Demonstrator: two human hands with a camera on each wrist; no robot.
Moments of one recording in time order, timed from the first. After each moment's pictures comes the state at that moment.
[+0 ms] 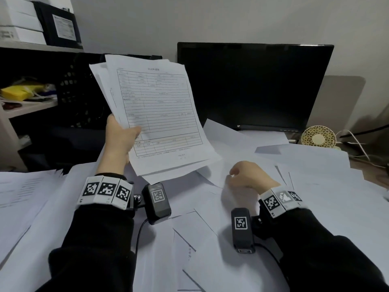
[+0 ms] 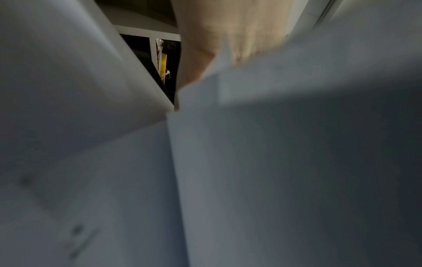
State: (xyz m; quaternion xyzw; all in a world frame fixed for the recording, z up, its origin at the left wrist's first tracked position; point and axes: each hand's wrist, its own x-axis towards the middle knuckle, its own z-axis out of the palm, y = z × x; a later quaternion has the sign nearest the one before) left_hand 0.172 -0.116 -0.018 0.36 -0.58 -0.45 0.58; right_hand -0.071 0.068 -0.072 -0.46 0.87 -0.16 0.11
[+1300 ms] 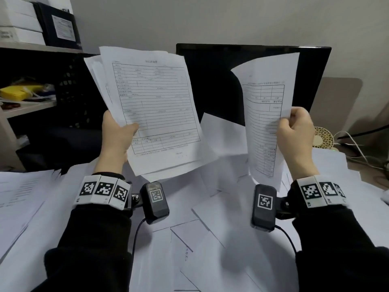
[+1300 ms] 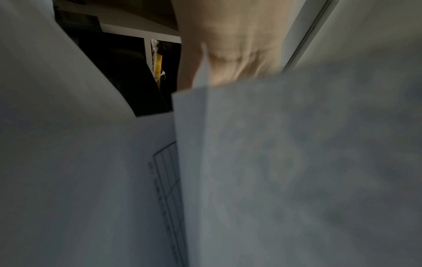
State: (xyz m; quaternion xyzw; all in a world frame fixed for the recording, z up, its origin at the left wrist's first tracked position) left_hand 0.173 -0.118 -0.015 0.34 -0.58 -0.45 0.59; right_hand -0.101 0.107 0.005 -0.36 0.67 -0.62 -0.17
